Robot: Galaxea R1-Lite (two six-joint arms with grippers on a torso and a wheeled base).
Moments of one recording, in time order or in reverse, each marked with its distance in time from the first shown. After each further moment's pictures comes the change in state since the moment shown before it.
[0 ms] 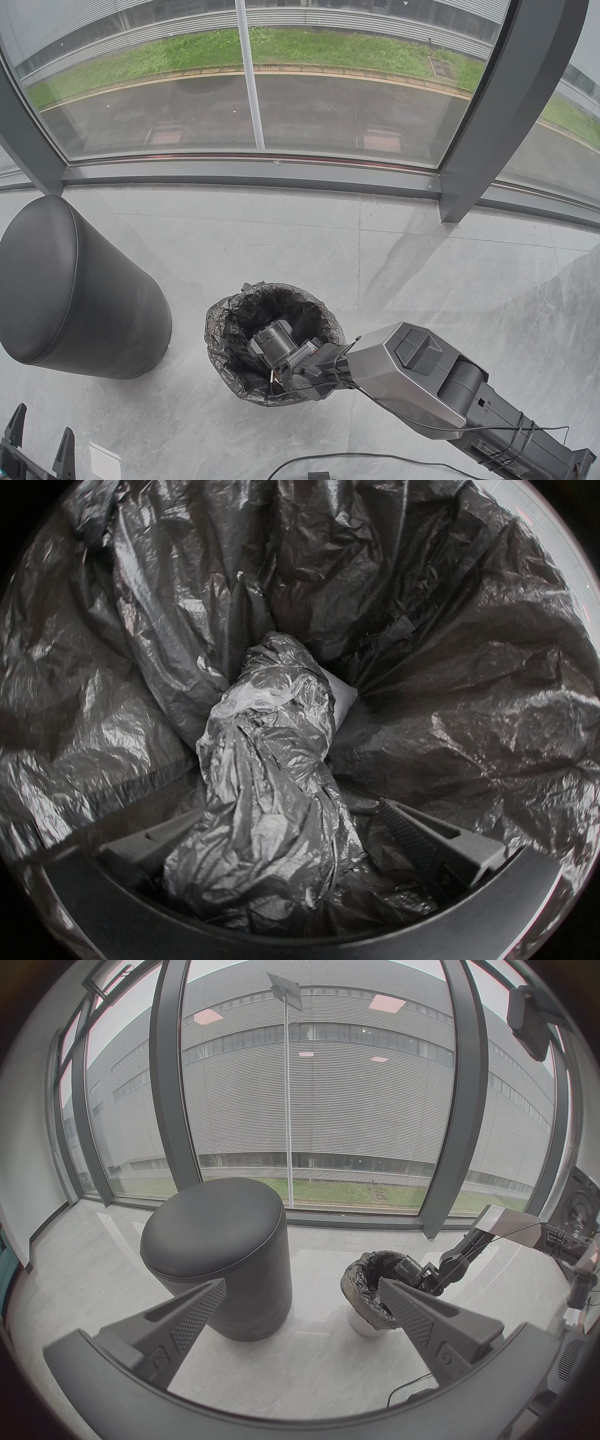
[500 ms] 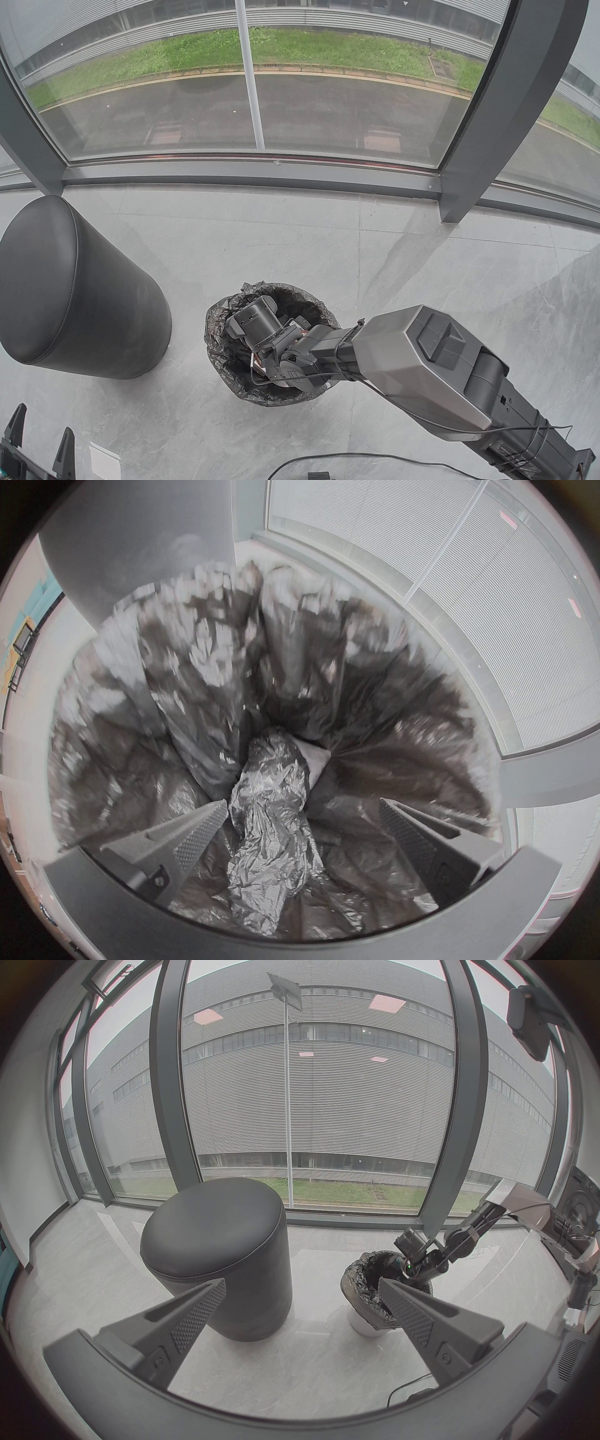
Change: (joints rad) left arm 0.000 0.000 0.000 0.000 0.000 0.000; right arm 0.055 -0.134 0.000 0.015 -0.011 -0.003
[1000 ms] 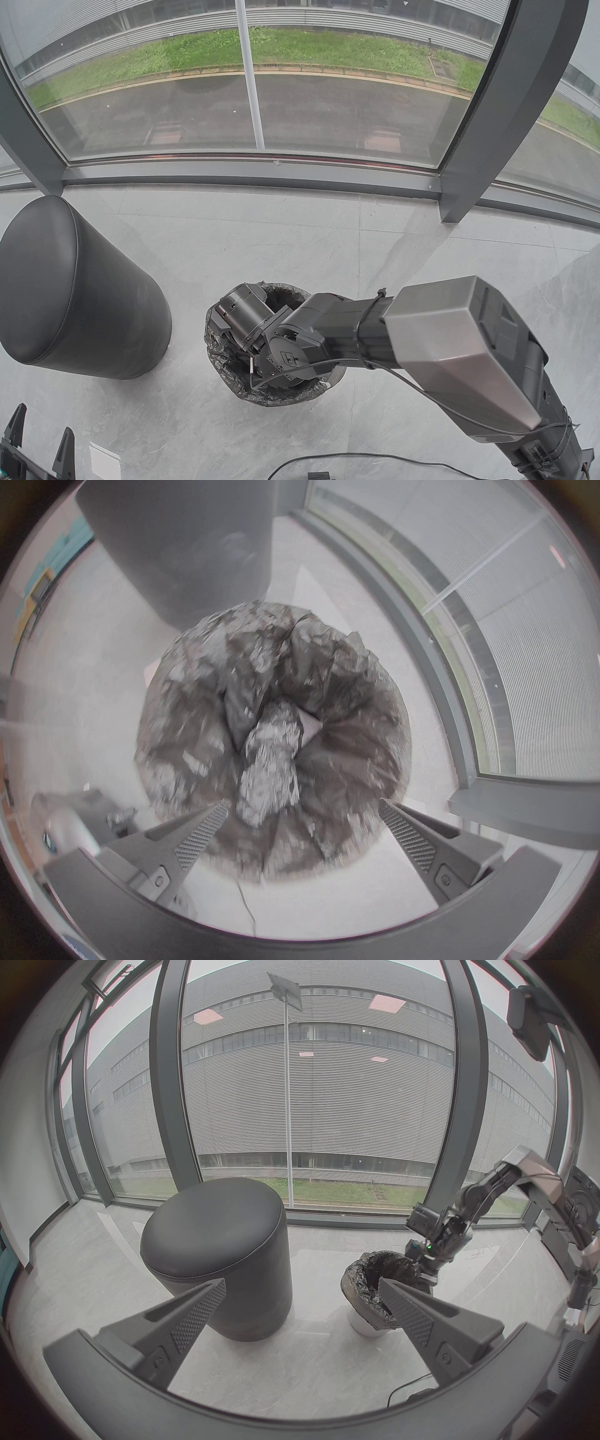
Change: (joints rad) left arm 0.000 0.000 0.000 0.000 0.000 0.000; right arm 0.066 -0.178 0.000 0.407 -0.053 -0.023
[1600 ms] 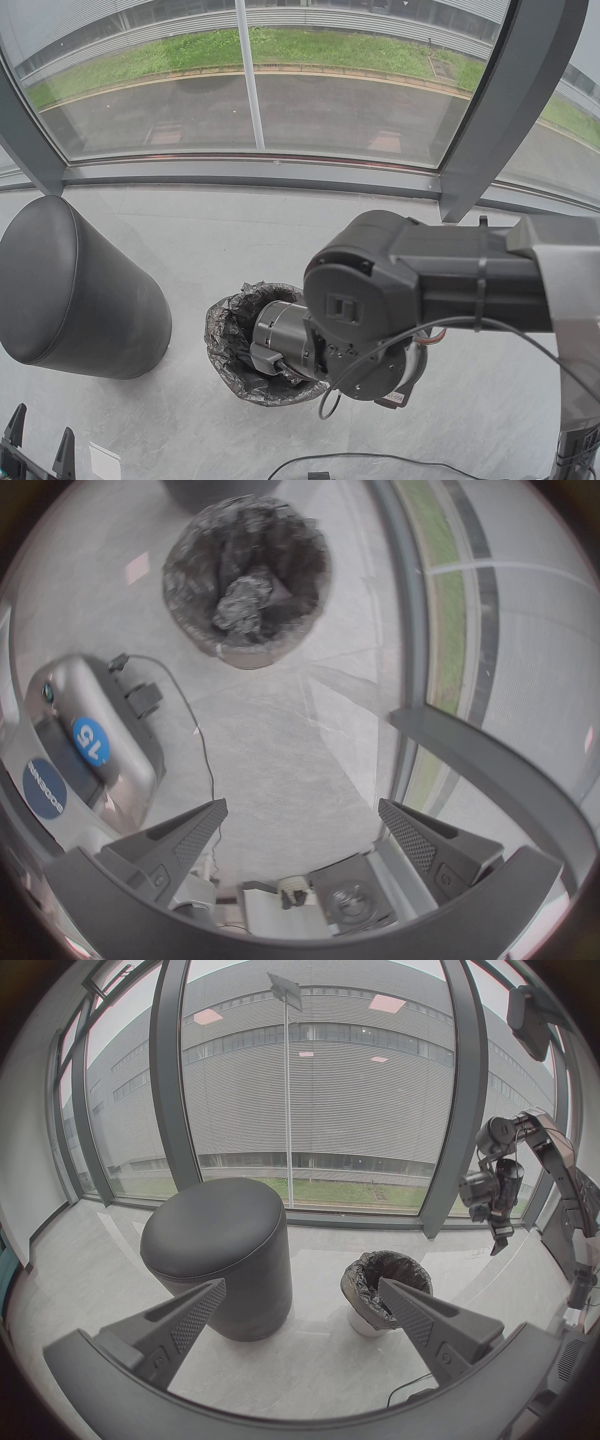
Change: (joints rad) left arm 0.000 0.000 0.000 0.000 0.000 0.000; right arm 0.069 -0.271 0.000 0.994 -0.202 0.330
